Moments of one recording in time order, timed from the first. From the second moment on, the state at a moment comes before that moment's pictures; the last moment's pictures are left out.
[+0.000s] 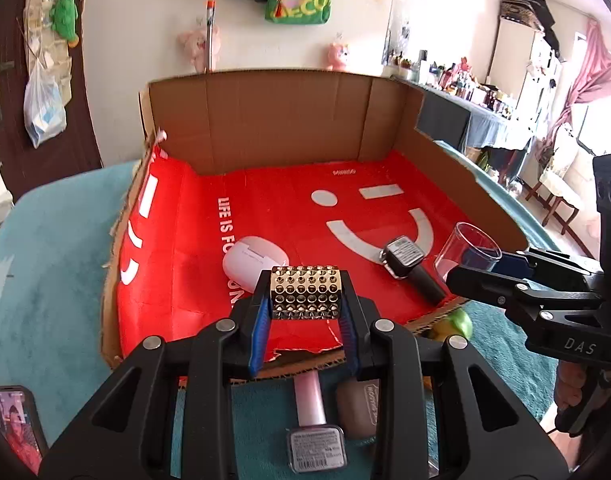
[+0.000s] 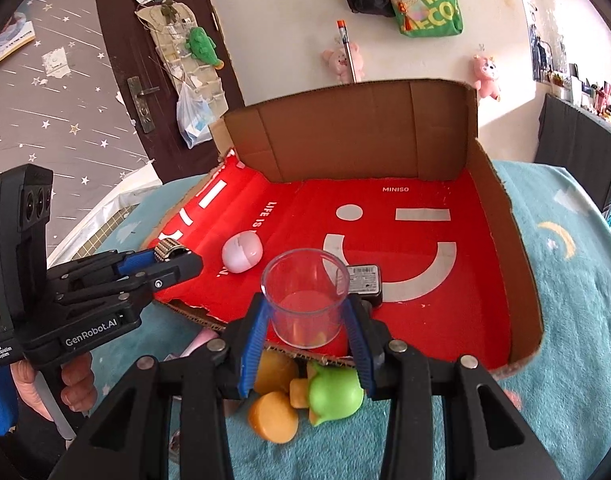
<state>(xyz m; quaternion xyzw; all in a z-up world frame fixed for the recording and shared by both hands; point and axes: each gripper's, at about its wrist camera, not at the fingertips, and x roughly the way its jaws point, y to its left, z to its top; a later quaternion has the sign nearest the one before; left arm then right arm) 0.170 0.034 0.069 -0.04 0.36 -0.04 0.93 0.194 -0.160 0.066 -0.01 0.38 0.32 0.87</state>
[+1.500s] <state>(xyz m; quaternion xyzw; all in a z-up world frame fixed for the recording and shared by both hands) 0.220 0.042 0.017 -0.05 0.42 -0.02 0.90 0.241 -0.131 0.026 -0.03 0.43 0.31 0.85</state>
